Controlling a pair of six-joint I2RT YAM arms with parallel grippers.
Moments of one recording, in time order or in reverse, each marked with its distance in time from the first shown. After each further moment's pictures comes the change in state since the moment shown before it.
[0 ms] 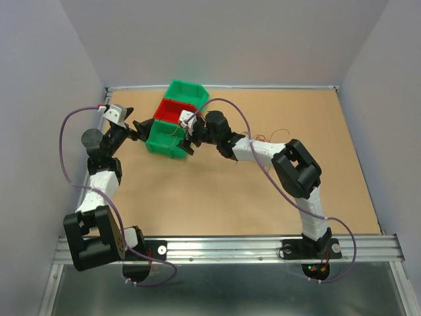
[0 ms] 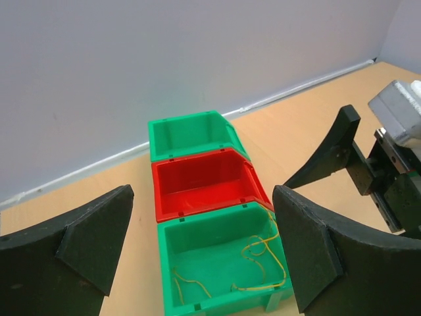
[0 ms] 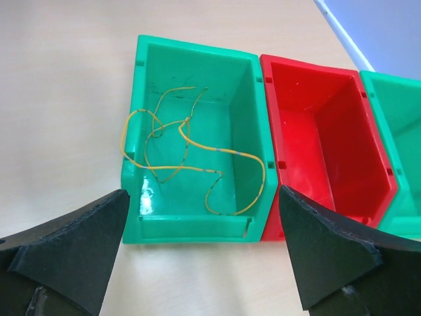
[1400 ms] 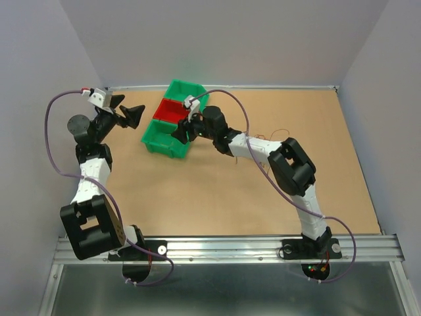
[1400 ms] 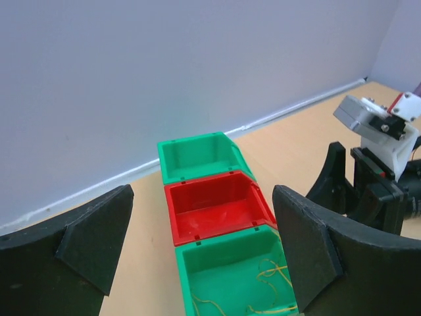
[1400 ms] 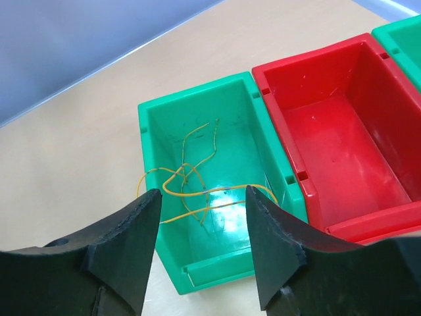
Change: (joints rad) left arm 0.060 0.092 0.209 -0.071 0.095 -0.073; right arm -0.001 0.085 0.162 -0.026 0.064 0.463
